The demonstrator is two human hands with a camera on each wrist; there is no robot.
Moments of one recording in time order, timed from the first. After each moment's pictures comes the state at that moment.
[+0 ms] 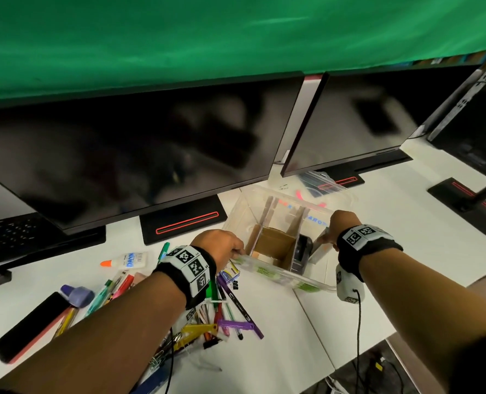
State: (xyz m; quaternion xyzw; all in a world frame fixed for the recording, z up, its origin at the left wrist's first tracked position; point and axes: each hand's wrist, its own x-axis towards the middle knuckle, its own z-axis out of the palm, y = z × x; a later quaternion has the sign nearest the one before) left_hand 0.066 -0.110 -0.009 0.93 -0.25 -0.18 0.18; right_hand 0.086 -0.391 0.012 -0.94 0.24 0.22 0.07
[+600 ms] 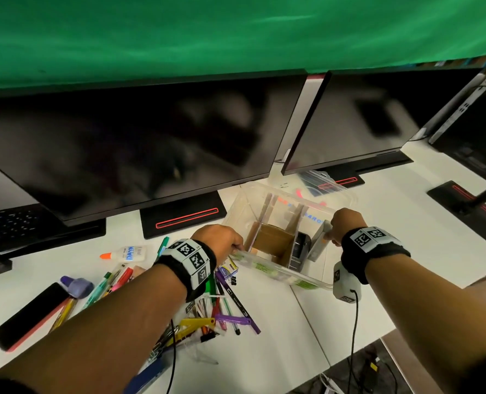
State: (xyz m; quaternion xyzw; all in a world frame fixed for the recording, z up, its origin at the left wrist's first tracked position) left_hand 0.069 -0.113 -0.011 0.94 -0.24 -0.18 0.15; right_hand 0.084 -0.401 0.014 -0.95 0.23 0.20 0.05
